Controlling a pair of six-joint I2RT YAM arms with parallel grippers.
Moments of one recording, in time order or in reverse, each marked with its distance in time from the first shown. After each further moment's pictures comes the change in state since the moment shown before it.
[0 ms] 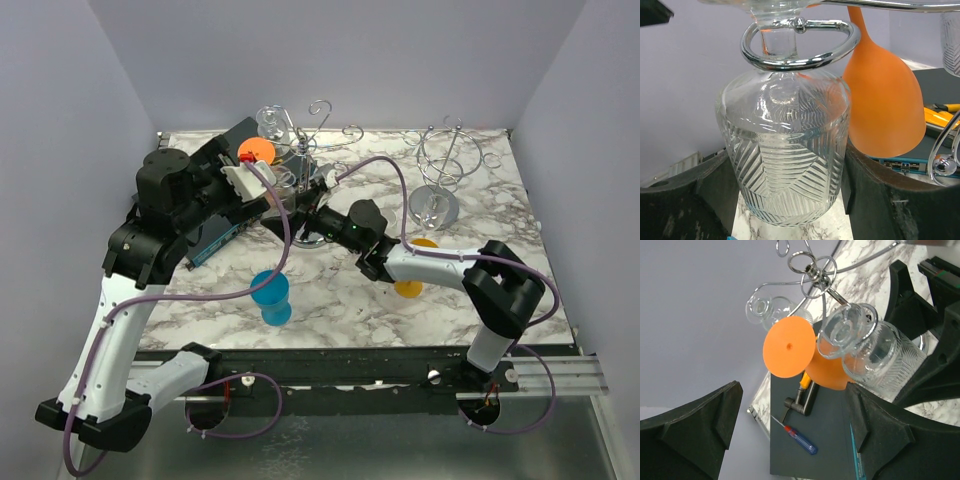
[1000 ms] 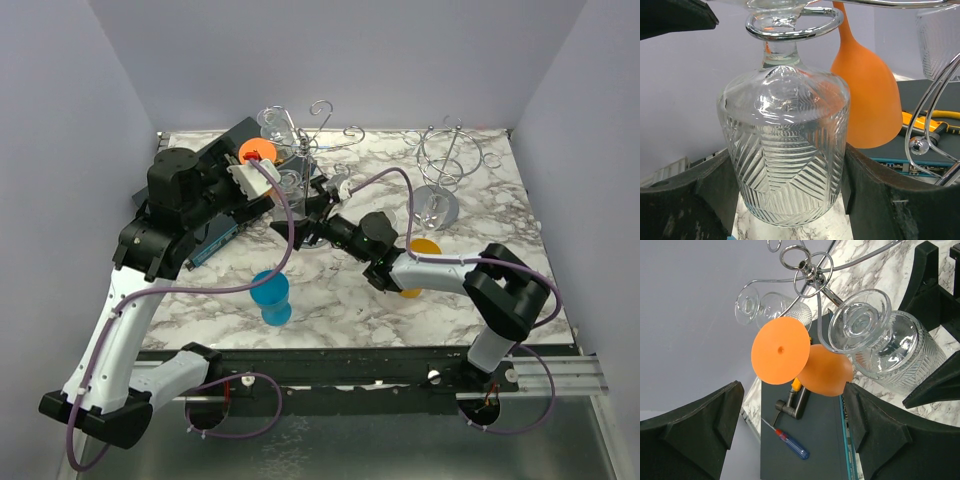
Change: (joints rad) left arm 0.000 0.005 -0.060 0.040 0.015 -0.025; right arm -0.003 -0.029 -0.121 0.156 0.043 -0.053
